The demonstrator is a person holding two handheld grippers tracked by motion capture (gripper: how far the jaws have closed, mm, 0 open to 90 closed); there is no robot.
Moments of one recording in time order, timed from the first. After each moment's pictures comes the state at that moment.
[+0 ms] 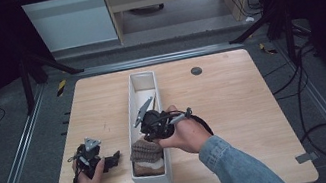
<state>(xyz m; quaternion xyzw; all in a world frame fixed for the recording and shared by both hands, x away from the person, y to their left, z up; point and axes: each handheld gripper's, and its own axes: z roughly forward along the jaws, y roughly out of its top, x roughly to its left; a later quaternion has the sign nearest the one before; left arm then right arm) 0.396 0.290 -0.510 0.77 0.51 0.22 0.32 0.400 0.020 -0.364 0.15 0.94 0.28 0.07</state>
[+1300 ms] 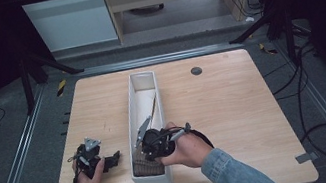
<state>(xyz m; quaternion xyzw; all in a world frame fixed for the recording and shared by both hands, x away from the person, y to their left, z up) 0.396 0.290 -0.510 0.77 0.51 0.22 0.32 0.372 0.028 -0.394 0.11 0.96 0.27 0.03</state>
